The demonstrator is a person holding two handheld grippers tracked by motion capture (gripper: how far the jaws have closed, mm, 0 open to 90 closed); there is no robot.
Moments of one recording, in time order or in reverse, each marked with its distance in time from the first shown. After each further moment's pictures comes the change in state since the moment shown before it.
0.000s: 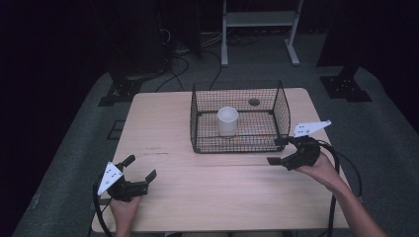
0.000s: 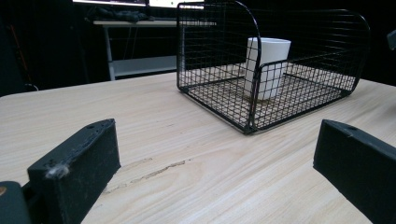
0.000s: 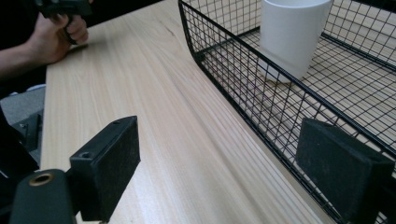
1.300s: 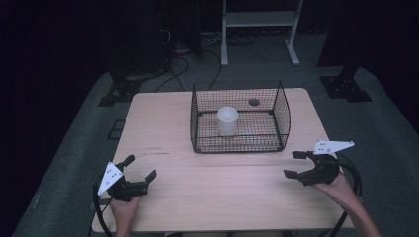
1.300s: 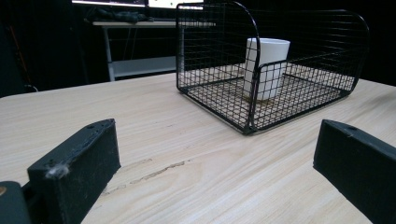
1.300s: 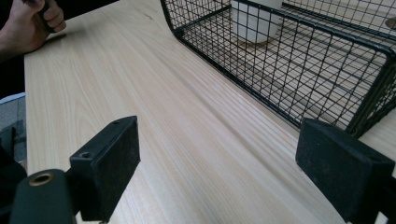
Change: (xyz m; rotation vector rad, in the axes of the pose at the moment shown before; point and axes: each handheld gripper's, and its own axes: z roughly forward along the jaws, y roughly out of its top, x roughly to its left) left arm 0.000 0.000 0.000 -0.003 -0.002 0.001; right arm 0.009 -0.061 -0.033 -0.038 -0.102 0.062
